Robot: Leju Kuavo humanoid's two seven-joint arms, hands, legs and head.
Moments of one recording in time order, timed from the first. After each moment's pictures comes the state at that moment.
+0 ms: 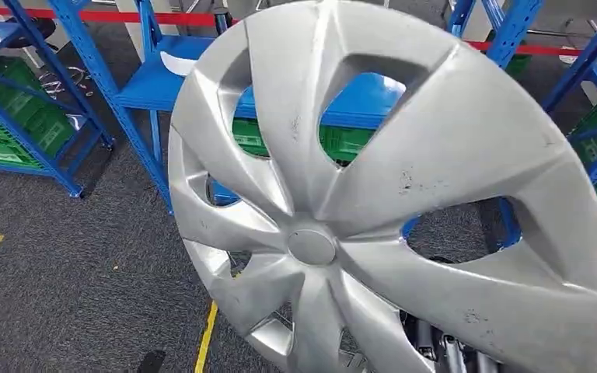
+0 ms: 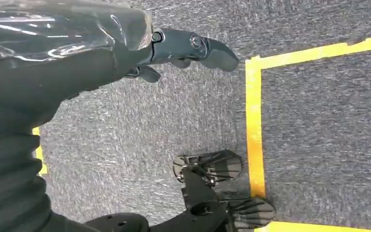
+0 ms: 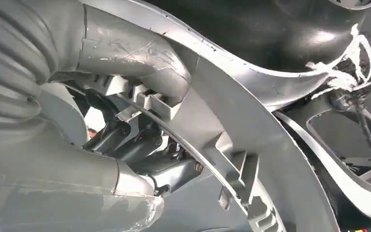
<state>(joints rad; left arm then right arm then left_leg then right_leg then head) -0.06 0.09 -0.72 -0.34 0.55 0.20 -0.13 -0.13 -0.12 0.33 -1.92 -0.38 1.15 -0.64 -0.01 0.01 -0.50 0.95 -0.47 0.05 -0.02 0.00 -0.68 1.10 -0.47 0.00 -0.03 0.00</state>
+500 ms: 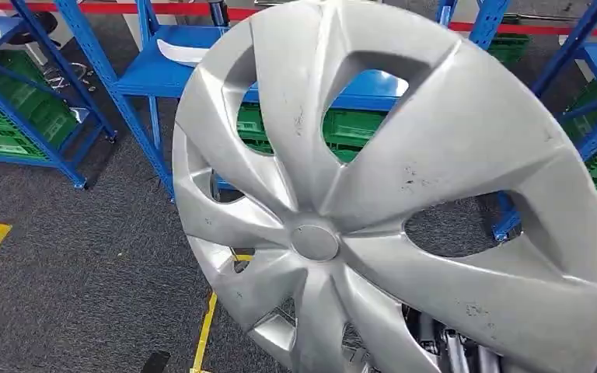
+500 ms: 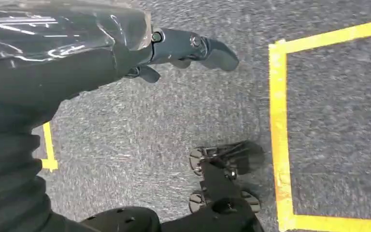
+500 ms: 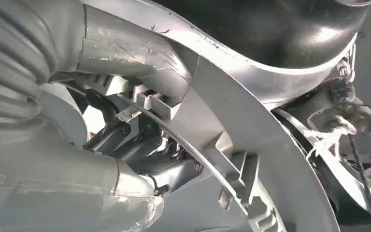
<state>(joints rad) -0.05 0.09 -0.72 -0.33 0.55 0.19 -0.13 -0.13 -0.13 0.33 -1.91 -0.37 1.15 -0.65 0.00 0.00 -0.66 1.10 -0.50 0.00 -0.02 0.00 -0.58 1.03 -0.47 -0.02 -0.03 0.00</state>
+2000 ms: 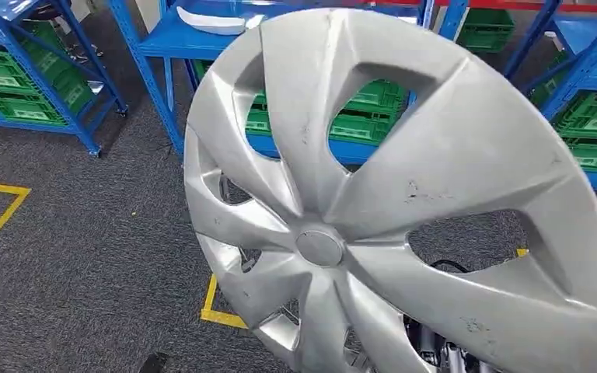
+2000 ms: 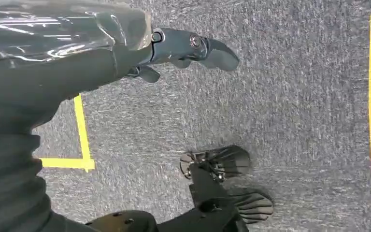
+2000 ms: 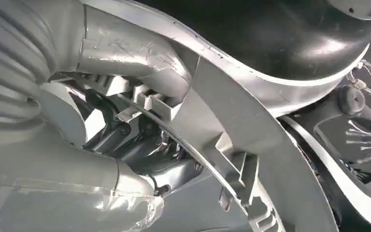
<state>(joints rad) -0.06 0.09 -0.71 -0.33 0.52 0.17 -0.14 -0.09 -0.11 0.28 -1.94 -0.29 1.17 -0.69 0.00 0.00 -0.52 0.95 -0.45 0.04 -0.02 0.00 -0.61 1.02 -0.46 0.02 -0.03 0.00</state>
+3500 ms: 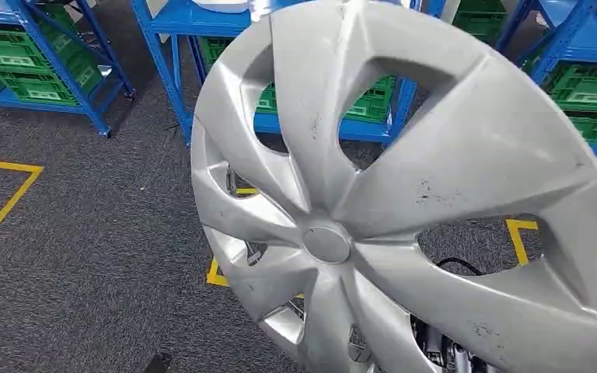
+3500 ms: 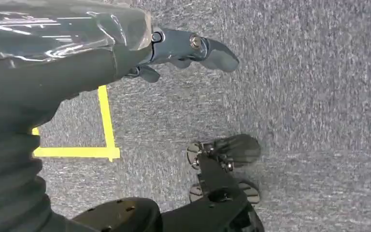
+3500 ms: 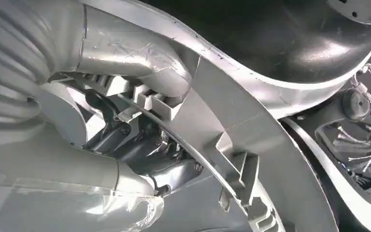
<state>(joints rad) -0.05 0.08 -0.70 -0.32 0.52 0.17 -0.14 -0.09 -0.10 0.24 -1.96 -0.27 1.18 -0.69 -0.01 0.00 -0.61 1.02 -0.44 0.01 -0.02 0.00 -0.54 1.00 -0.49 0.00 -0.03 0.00</state>
